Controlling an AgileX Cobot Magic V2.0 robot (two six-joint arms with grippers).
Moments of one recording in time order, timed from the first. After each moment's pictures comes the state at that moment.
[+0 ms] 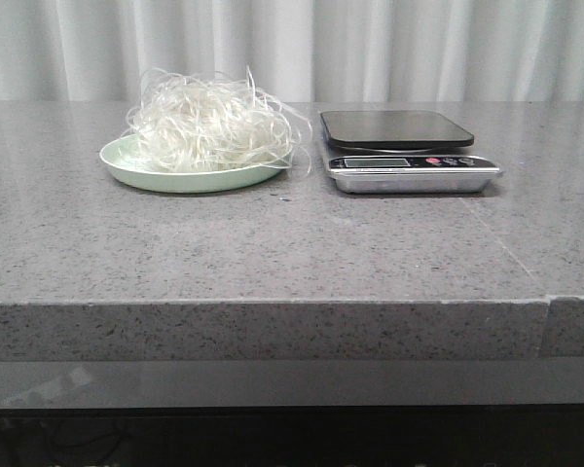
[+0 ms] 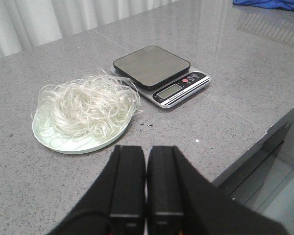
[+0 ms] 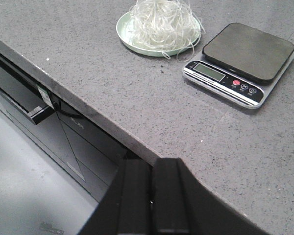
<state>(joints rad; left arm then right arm) -0.67 0.59 -0.78 0.00 0.60 0.04 0.58 0.37 -0.76 0.12 0.91 -0.10</state>
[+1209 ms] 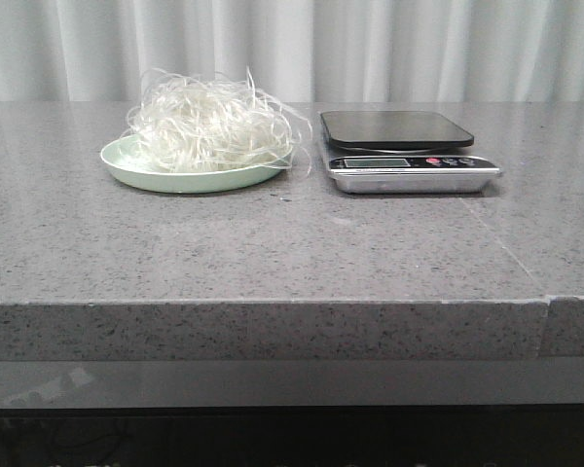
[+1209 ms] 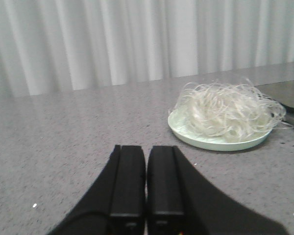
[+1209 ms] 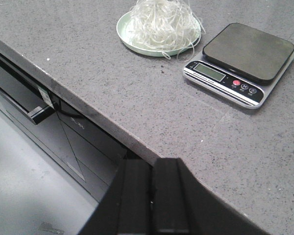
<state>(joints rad) -0.19 0.08 -0.17 0.02 0.17 0.04 0.58 0.37 -0.76 0.12 0.91 -0.10</state>
